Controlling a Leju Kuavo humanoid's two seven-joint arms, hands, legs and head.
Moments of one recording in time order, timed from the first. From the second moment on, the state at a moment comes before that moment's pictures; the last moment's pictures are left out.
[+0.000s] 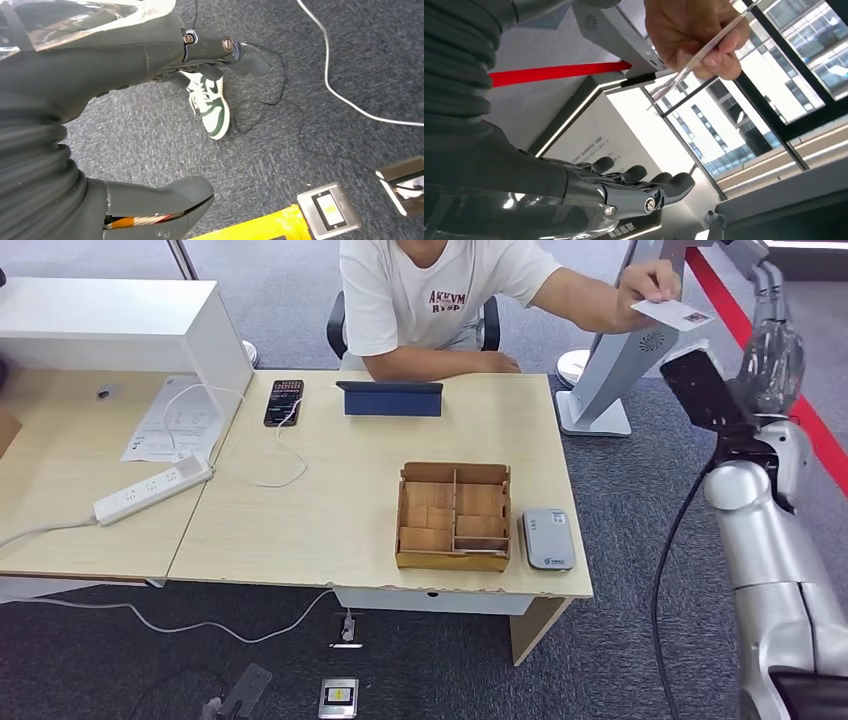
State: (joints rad) left arm -0.21 -0.03 0.49 -0.19 -0.74 0.39 -0.26; right arm -0.91 -0.28 0.21 -0.82 0.70 -0.33 -0.25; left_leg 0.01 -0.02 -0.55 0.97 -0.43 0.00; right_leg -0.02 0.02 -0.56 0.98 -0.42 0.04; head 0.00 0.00
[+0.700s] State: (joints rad) left arm -0.21 -0.02 0.45 -0.19 -0.70 0.39 -0.26; right arm -1.08 -0.26 0.41 -0.48 0.80 -0.35 -0.19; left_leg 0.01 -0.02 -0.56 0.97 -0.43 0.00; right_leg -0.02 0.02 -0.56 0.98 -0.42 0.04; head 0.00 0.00
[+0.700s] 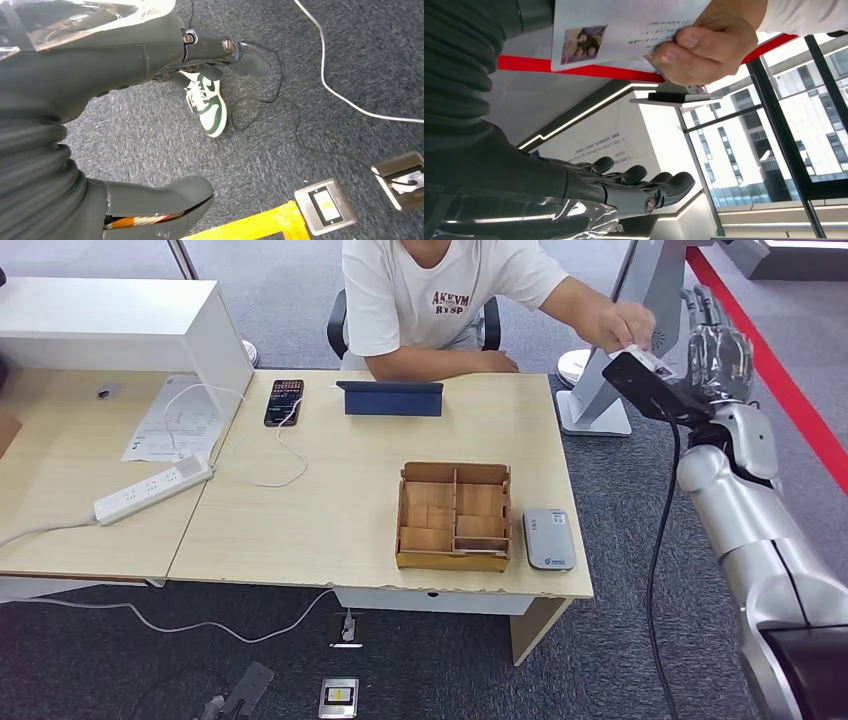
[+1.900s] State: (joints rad) left arm -0.19 -0.02 0.45 -0.19 -0.65 0.39 -0.27; right arm -1.08 -0.23 0.43 -0.40 0.74 -0.36 -0.26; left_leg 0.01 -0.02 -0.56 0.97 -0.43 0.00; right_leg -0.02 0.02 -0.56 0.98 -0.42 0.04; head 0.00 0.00
